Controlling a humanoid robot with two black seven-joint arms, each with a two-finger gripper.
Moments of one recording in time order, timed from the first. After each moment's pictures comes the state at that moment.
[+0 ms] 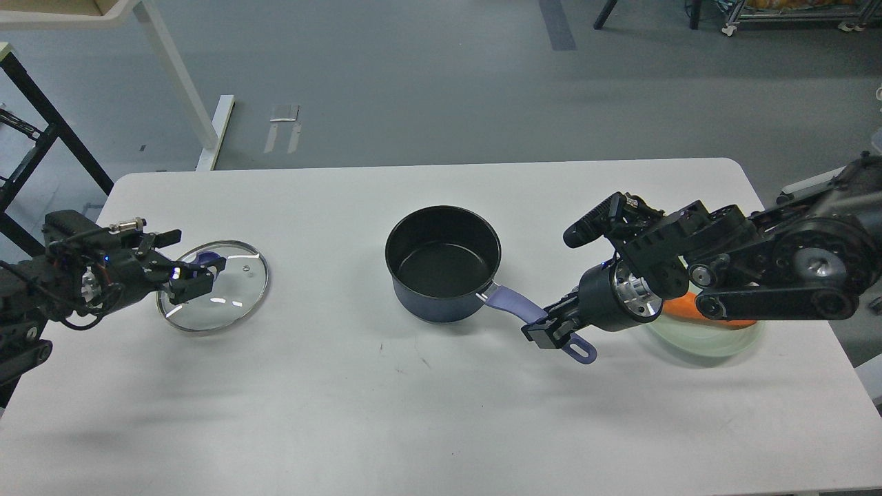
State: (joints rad) left arm -0.89 0.74 0.23 -0.75 1.33 0.38 -0.49; right arm 1.67 -0.41 -0.80 1.50 -1.01 0.18 0.14
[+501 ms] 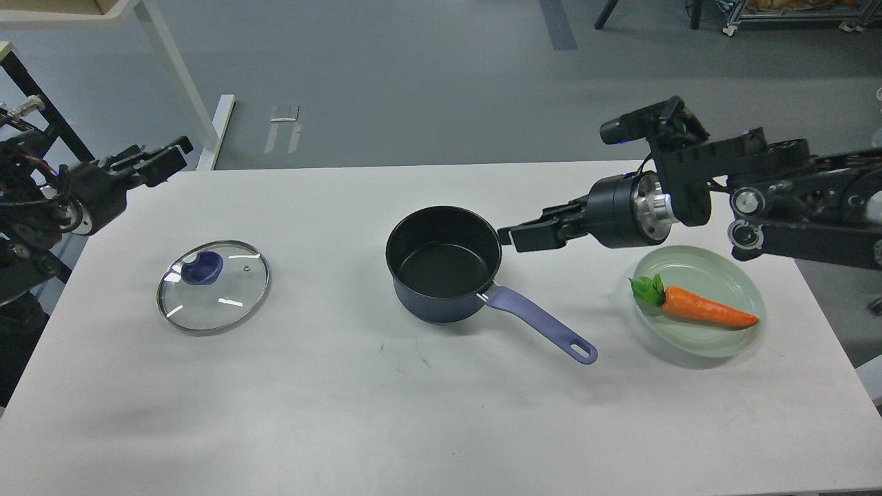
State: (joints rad) left arm -1.07 0.74 0.22 -0.75 0.69 0.17 -0.49; right arm 1.62 -0.69 -0.39 1.47 -0.97 0.18 0.15
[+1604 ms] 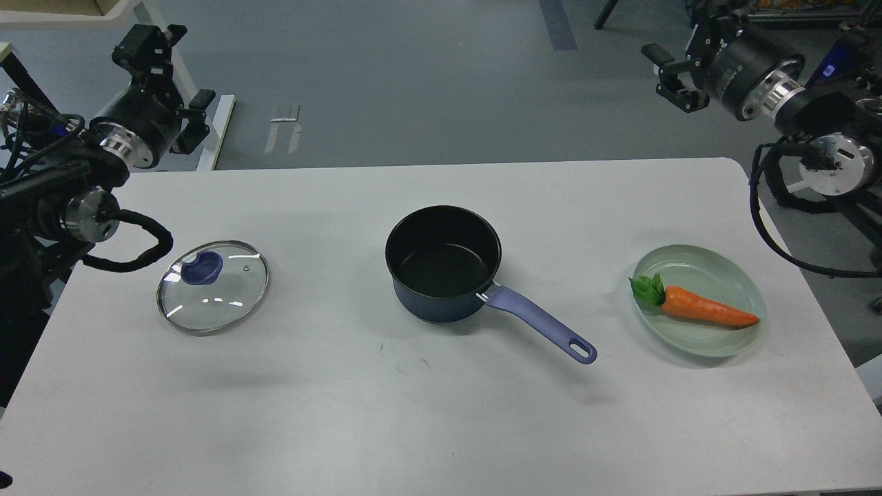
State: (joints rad) left arm -1.06 0.57 -0.05 -0.73 -0.21 -0.16 -0.49; right arm 1.05 -0.63 0.43 0.98 -0.01 0.15 0.21
